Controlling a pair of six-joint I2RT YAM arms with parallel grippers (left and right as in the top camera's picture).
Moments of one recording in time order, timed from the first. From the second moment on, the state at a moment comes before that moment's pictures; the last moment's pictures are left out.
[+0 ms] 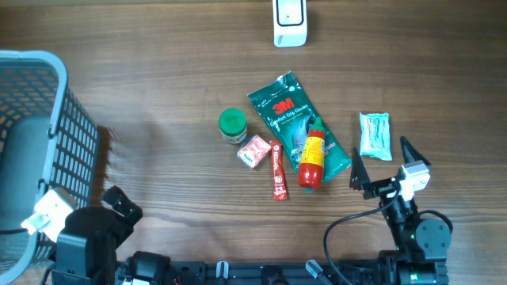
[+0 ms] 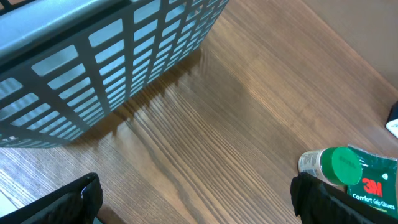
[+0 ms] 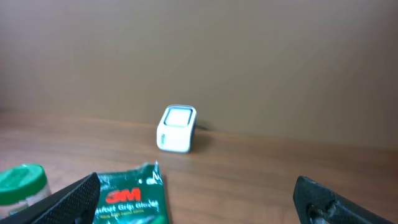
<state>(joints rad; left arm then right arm) -0.22 0.51 1.08 -1.46 -0.48 -0.90 0.01 0.02 0.01 0.12 -0.22 0.02</state>
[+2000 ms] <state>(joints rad) -0.22 0.51 1.09 -1.46 -0.47 -0.90 0.49 1.67 0.93 -0.71 -0.10 0.82</state>
